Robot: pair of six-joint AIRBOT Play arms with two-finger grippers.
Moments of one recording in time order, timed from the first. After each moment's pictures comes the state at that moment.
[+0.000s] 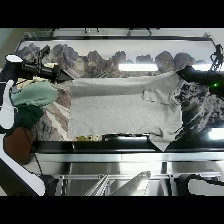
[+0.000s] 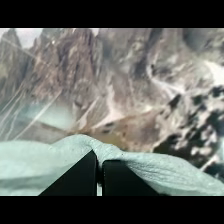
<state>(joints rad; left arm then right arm) 0.20 -2.05 1.92 0.58 -1.53 -1.07 -0.30 -1.47 1.14 -0.41 0.72 0.77</state>
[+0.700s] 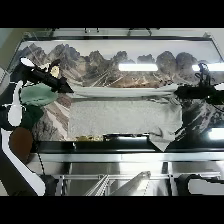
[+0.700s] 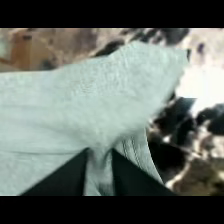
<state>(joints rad) 0.15 -2.11 1.93 0.88 -1.62 -1.17 -0.30 -1.51 1.04 -0.81 0.74 0.85</state>
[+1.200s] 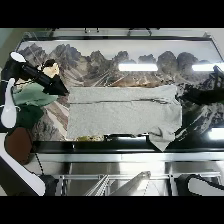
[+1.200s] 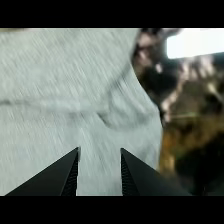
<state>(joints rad) 0.20 -2.03 1.90 0.90 -1.78 -1.32 -0.43 -1.33 1.00 -0.97 1.02 1.12</state>
